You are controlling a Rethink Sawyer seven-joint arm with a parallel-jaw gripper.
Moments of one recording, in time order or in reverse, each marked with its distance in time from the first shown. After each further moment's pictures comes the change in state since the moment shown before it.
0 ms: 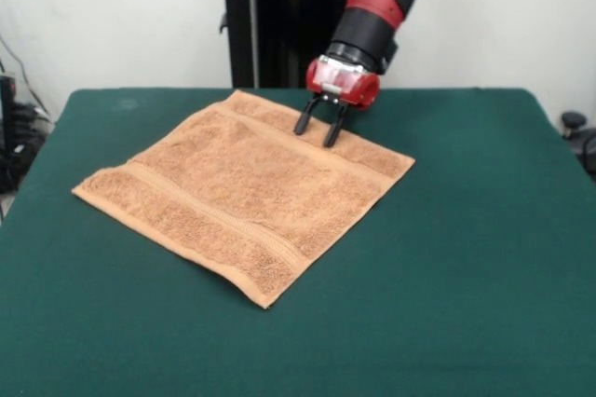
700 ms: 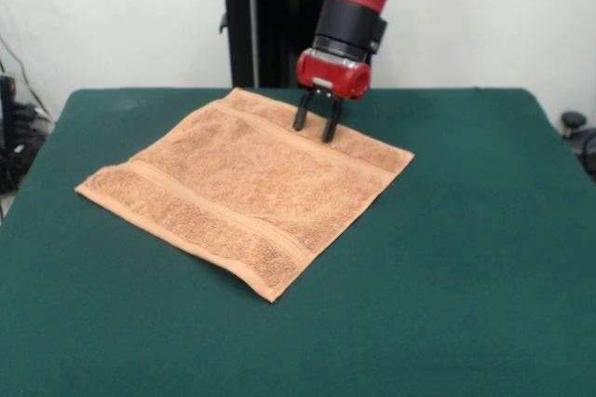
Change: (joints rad) arm -0.052 -0.153 -0.087 -0.022 -0.204 0.423 0.000
